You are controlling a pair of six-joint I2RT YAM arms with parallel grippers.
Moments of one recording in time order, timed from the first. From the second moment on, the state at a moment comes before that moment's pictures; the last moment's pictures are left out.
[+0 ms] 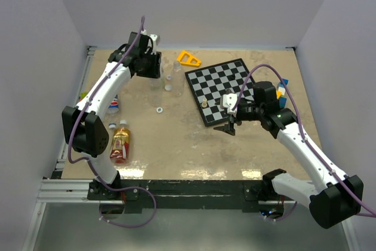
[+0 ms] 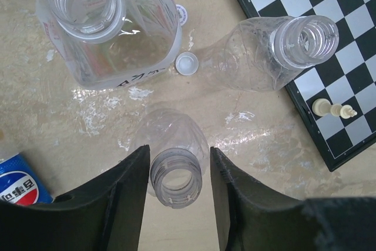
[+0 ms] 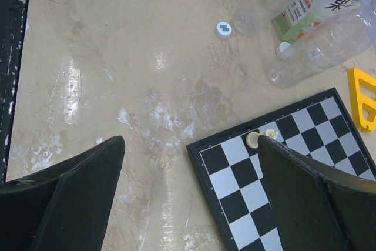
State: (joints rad) left arm -0.31 1.76 1.70 -0.77 0.04 -0.14; right arm 0.37 1.05 0.88 -0.46 -0.87 -0.81
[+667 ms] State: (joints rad) left arm -0.31 1.72 1.70 -0.78 -0.02 -0.14; right arm 0.37 1.05 0.88 -0.46 -0.86 -0.81
